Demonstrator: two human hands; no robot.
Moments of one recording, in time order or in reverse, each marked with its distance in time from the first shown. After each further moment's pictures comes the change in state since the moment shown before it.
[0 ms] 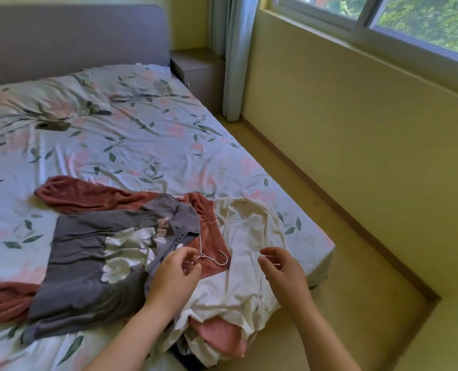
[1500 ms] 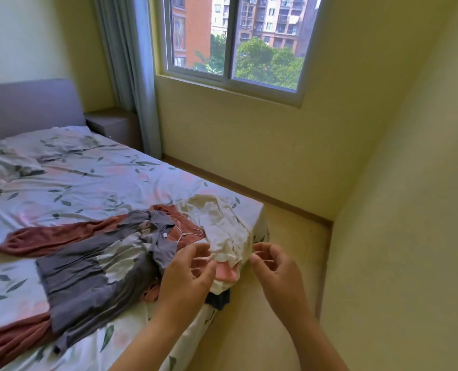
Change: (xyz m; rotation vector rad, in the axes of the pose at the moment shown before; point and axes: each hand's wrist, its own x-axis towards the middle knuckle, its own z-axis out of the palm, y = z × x) left_hand -0.348 -0.050 -0.191 -0.186 -0.276 0.533; right_hand -0.464 -0.049 0.127 0.156 0.517 -0.173
